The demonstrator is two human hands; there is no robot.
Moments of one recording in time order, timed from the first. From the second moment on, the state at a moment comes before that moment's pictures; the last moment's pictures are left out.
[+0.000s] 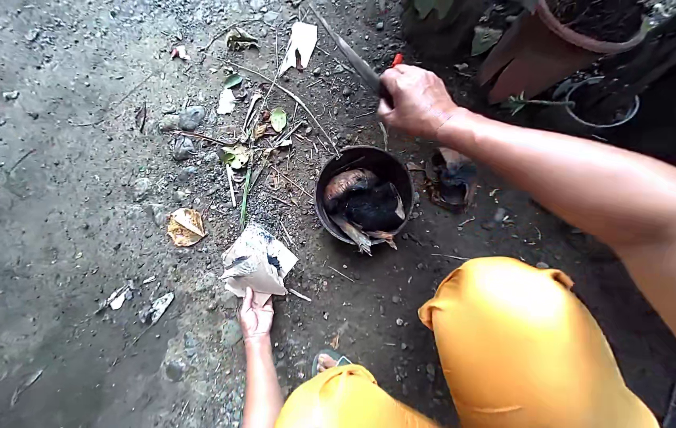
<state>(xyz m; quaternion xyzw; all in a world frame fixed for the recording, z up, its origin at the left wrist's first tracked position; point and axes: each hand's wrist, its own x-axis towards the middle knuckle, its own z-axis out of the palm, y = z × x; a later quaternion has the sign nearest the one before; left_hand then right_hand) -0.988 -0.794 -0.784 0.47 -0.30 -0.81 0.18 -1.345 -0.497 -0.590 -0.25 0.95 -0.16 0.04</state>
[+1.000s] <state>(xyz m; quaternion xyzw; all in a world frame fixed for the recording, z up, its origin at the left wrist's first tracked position) -1.000 -0.781 -0.760 0.45 -0.33 -0.81 0.19 -1.316 -0.428 -0.639 -0.30 0.94 -0.19 -0.01</state>
